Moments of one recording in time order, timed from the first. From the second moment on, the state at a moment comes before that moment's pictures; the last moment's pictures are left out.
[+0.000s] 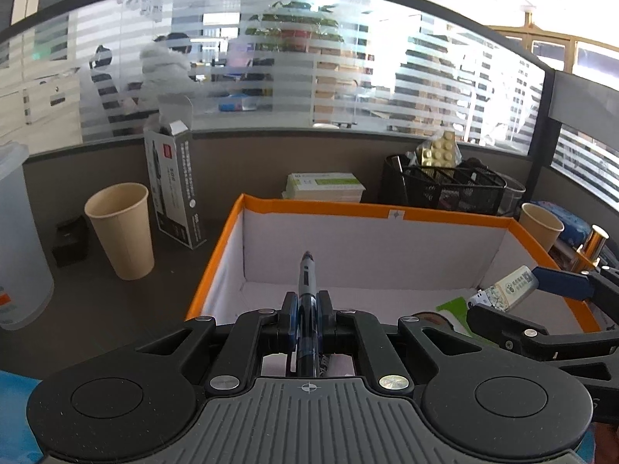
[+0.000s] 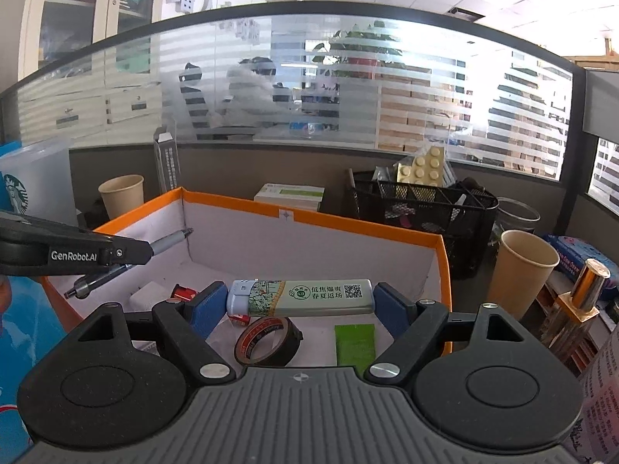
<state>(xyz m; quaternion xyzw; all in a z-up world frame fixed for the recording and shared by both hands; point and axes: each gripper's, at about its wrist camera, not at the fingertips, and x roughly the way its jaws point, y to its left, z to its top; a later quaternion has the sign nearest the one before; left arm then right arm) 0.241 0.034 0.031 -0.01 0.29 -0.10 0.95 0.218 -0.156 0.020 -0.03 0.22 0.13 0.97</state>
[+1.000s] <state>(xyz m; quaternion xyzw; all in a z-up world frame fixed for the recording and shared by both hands) 0.260 0.008 0.008 0.03 0.33 -0.10 0.94 0.247 -0.135 0.012 -0.07 0.31 0.10 0.94</state>
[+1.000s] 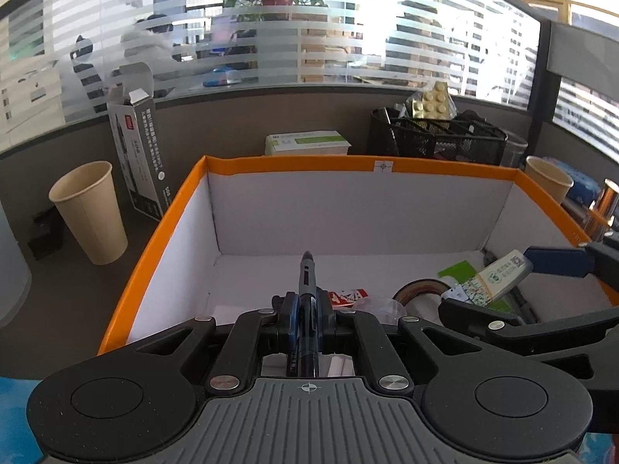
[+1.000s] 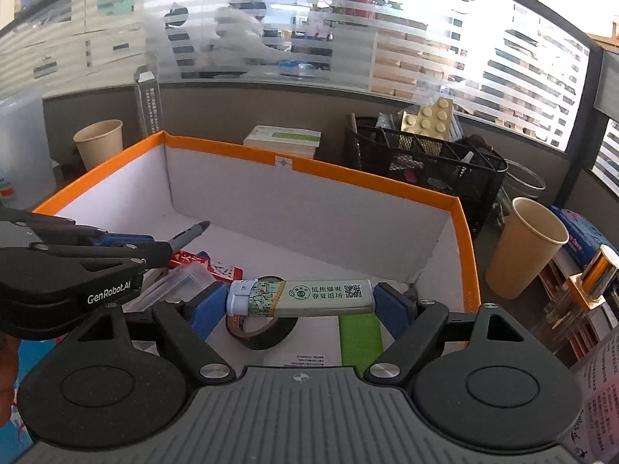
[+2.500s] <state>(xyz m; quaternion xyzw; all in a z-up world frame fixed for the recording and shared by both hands) 0.169 0.019 0.072 0.03 0.24 -0.03 0.97 0.161 -0.154 0.069 -0.04 0.23 0.07 0.97</state>
